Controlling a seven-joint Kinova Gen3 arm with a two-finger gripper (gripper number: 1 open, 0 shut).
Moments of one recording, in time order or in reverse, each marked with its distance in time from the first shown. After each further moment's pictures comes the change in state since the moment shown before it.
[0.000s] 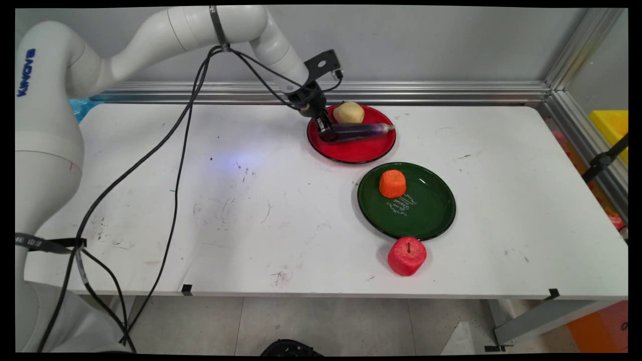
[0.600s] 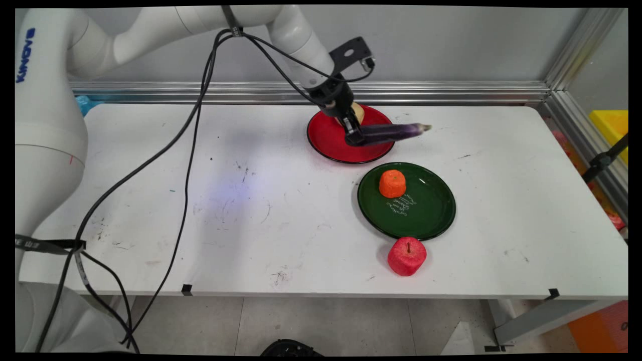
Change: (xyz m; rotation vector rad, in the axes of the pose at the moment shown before) arm 0.059 0.073 -0.039 -0.058 0.039 -0.021
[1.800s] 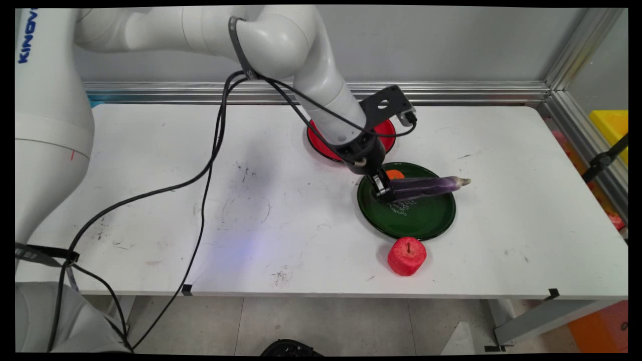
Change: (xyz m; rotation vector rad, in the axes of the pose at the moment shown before) arm 0.014 0.143 0.017 -0.064 -0.021 -0.040
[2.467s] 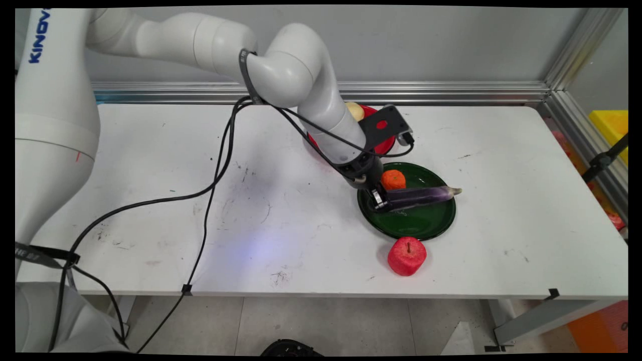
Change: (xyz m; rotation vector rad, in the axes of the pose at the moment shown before) arm -0.015 0.005 0.033 0.034 -0.016 -0.028
